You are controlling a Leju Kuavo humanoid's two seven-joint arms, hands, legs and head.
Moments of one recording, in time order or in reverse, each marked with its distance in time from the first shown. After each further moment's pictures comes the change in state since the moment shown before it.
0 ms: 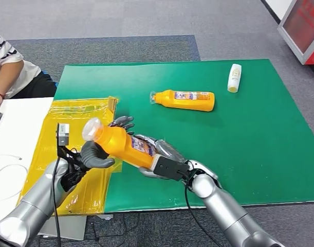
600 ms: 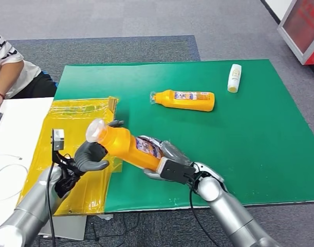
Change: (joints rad) left arm 0.056 0.017 0.084 -0.004 -0.040 0.009 0.026; right arm 0.042 -0.028 -0.033 -0.076 0.013 0.024 -0.007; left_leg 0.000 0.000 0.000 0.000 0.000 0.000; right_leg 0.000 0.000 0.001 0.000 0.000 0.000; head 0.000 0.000
